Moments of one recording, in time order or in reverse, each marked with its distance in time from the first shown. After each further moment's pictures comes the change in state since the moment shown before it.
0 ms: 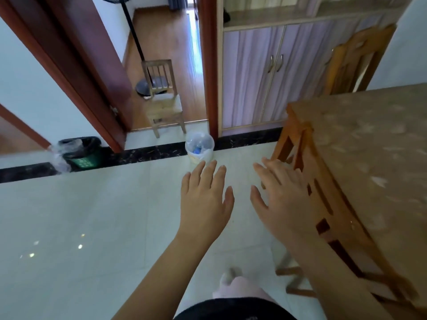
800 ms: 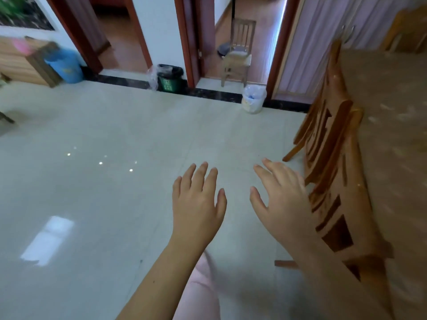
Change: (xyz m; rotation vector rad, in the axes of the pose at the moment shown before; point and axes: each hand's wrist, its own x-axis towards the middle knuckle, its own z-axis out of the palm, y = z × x) left_hand -0.567 0.239 -0.144 0.158 0.144 -0.396; right_hand -0.538 0.000 -0.170 0.151 -0.165 -0.373
